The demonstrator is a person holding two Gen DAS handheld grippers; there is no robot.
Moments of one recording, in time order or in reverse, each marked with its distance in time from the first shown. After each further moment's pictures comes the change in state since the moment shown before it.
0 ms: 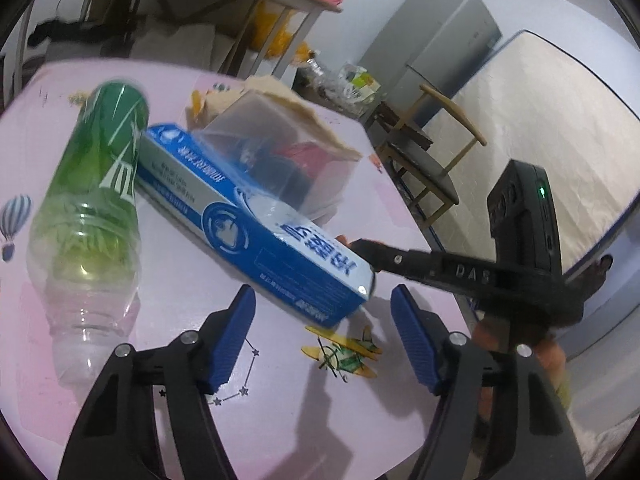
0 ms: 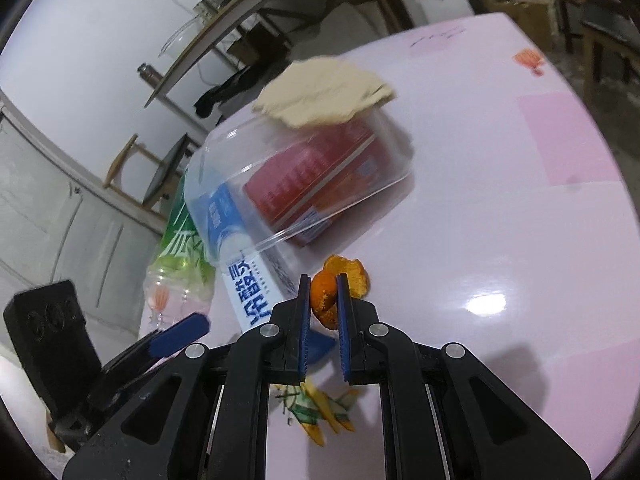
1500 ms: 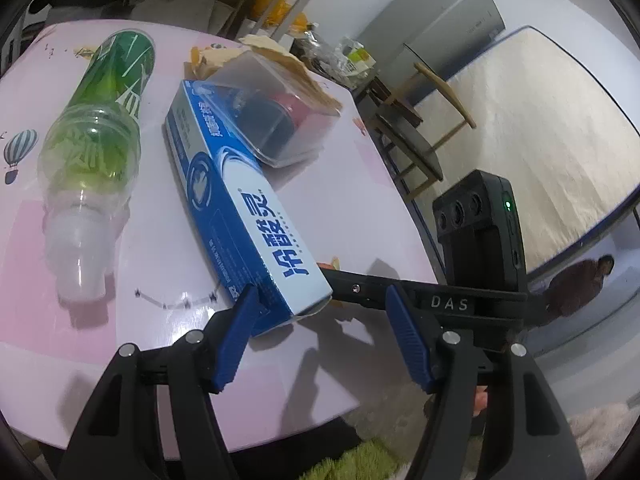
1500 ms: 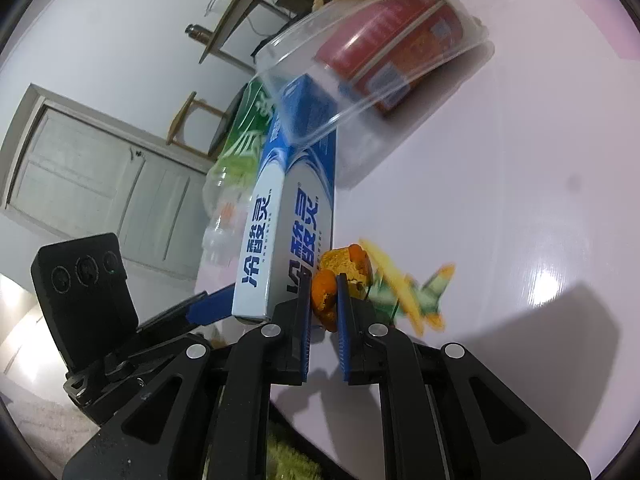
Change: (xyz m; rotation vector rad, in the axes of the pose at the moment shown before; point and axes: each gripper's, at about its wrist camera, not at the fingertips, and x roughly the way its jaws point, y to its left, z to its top) left arm -0.018 -0.018 -0.027 -0.027 0.106 -0.060; right arm 0.002 -0.004 -0.053 0.013 0.203 0.288
